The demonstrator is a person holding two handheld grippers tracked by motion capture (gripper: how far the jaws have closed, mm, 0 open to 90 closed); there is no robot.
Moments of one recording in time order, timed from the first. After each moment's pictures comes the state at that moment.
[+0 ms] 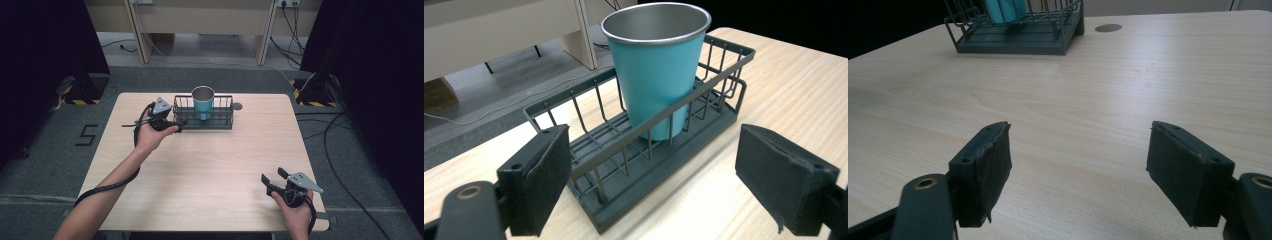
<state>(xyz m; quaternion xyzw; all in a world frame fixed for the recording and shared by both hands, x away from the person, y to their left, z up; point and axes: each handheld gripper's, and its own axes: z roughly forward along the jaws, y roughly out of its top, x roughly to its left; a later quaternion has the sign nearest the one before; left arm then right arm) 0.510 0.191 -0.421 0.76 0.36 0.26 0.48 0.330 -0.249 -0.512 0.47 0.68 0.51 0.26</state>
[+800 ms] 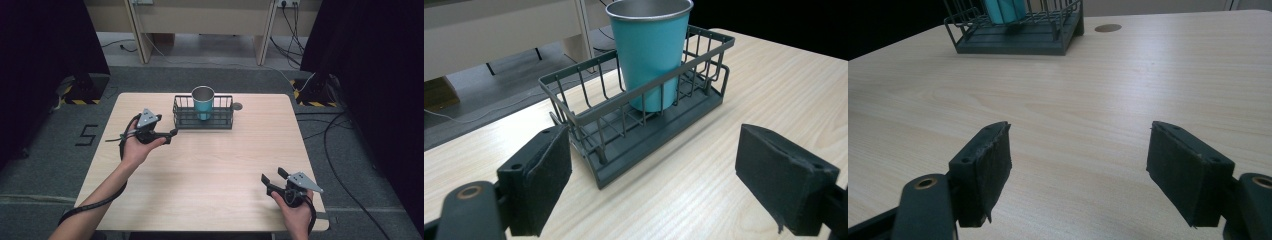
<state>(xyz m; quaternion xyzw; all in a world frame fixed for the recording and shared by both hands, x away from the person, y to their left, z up) 0.467 0.222 -0.428 0.75 0.36 0.26 0.49 0.330 -0.248 -0.513 0.47 0.67 0.51 0.25</state>
